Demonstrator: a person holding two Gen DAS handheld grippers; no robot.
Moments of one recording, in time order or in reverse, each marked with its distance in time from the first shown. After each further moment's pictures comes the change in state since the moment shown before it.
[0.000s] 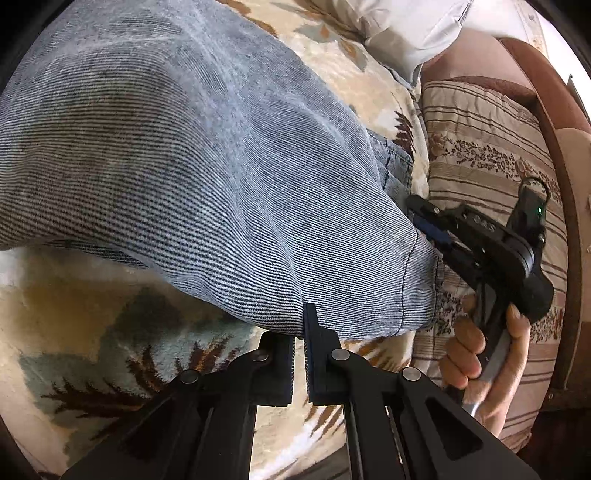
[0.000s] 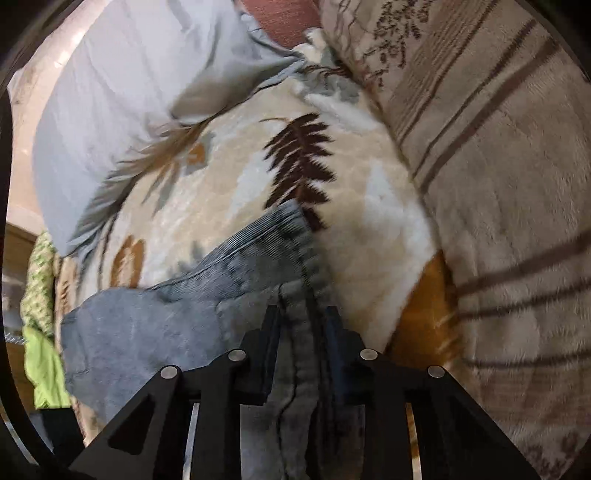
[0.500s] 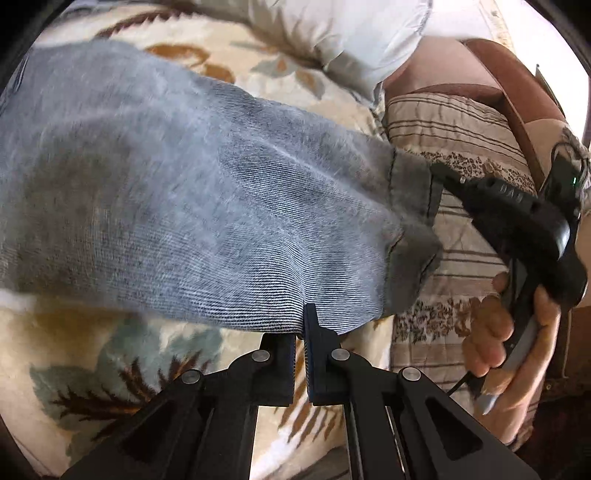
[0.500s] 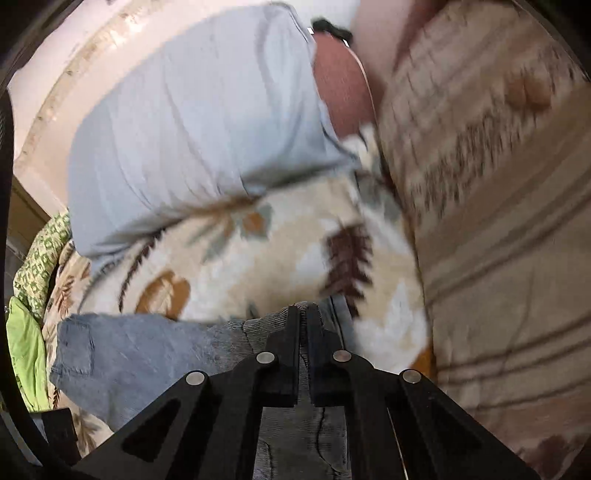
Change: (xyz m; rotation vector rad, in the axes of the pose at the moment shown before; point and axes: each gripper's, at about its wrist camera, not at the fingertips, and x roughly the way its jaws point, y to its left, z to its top) left arm -0.025 -0.028 -0.005 0.096 -0.116 -0.026; right arm -0.076 0.067 0.021 -0.210 -0.238 -0.035
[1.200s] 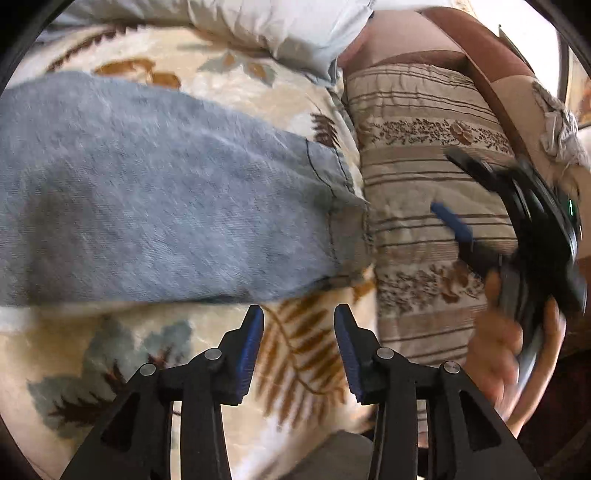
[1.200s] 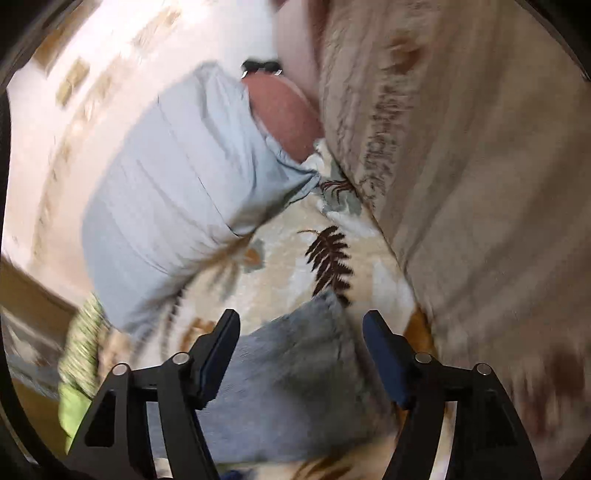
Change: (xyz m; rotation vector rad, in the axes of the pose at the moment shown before) left arm 0.005 -0.029 -0.011 0.104 0.075 -0.062; right arm -0.049 -0.058 -0.053 0.408 -0.110 0.133
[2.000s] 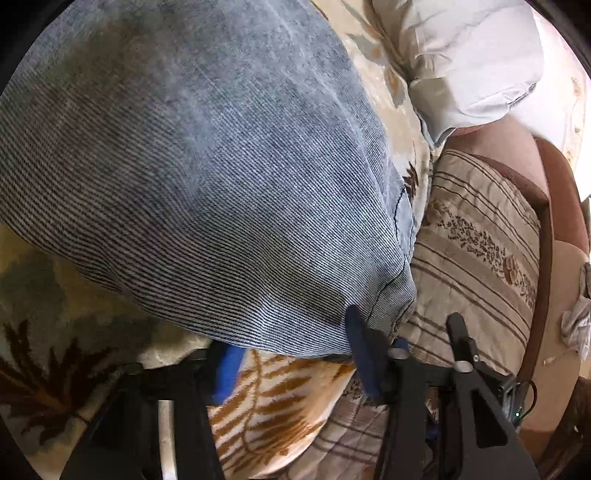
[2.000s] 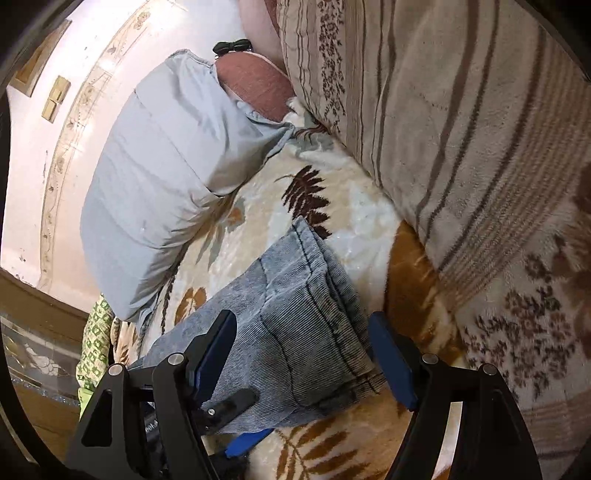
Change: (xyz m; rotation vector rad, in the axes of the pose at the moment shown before) left arm 0.058 0.058 0.019 -0.575 -0.060 -0.074; right arm 0.032 -0.040 -0.043 0.062 0.079 0.031
